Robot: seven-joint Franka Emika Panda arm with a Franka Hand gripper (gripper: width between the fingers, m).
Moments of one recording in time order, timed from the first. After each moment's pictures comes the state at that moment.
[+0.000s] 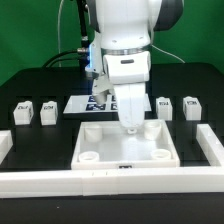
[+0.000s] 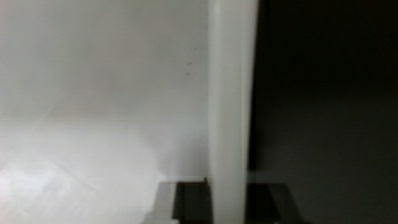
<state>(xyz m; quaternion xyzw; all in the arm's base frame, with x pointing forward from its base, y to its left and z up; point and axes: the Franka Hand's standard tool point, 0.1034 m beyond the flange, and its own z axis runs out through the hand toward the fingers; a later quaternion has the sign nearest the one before) 0.478 0.027 0.008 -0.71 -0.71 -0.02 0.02</state>
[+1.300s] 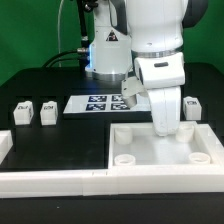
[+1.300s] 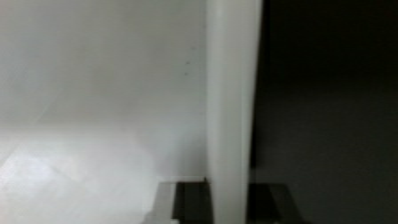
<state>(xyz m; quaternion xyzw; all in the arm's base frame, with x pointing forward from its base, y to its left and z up) 0.491 0.081 0.008 -0.71 -0.70 -0.02 0.04</state>
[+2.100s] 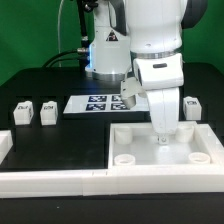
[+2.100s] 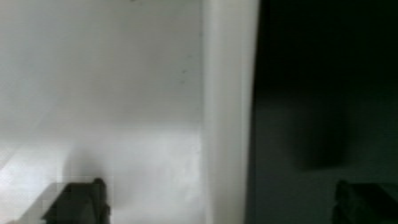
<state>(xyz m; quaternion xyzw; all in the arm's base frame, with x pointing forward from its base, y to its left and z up) 0.490 0.079 0.007 -0.72 -0.70 -0.02 0.04</state>
